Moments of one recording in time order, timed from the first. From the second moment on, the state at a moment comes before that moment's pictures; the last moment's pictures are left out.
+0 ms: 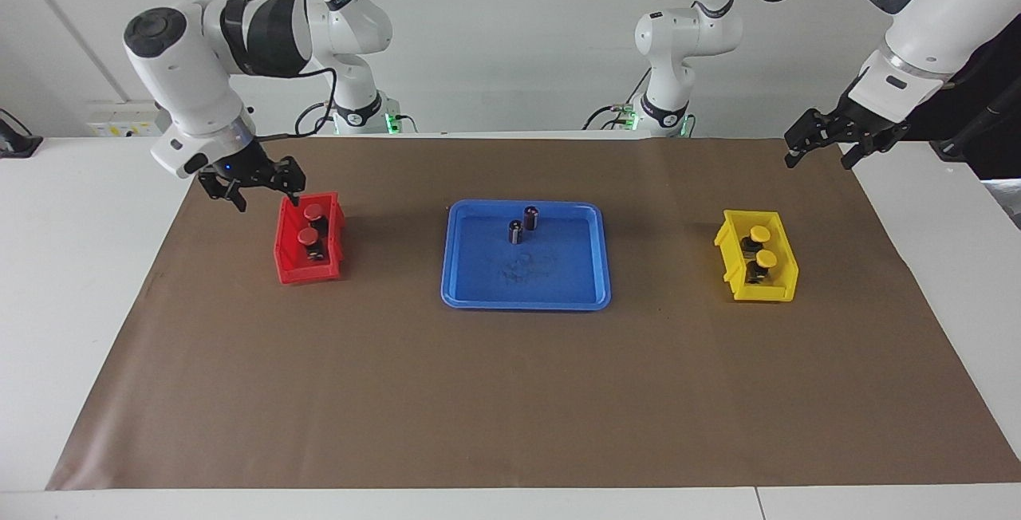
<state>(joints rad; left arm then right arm) -0.02 -0.02 0.00 -1.59 -0.04 1.52 0.08 -0.03 -0.10 -0.02 -2.13 0.02 2.00 -0.15</state>
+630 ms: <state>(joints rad) -0.02 -0.02 0.00 -1.61 -0.04 1.52 0.08 -0.01 -0.06 -0.02 -2.27 0.04 2.20 -0.15</state>
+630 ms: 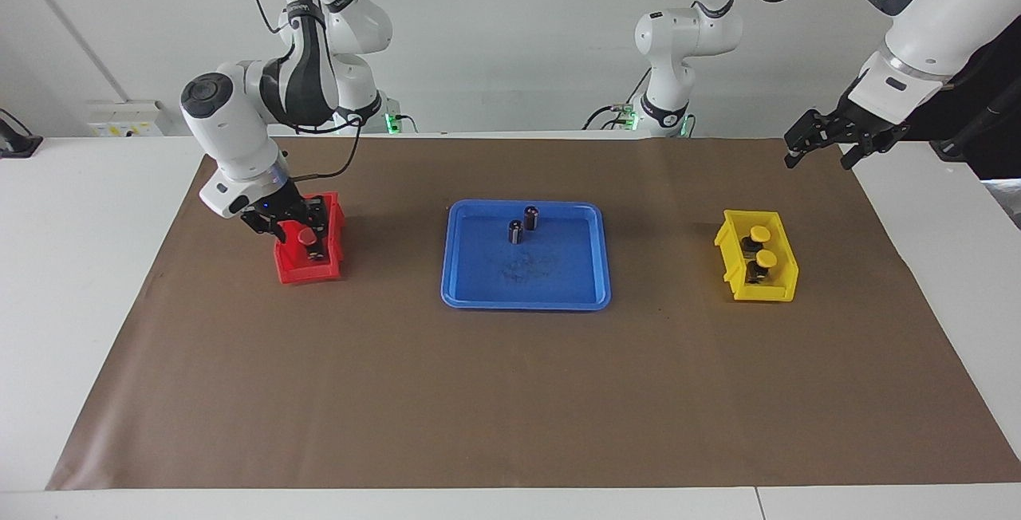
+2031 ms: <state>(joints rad) 0.01 -0.11 0.00 -2.08 -0.01 1.94 0.10 -0.02 -0.06 -0.03 -2.36 0.04 2.25 -0.22</state>
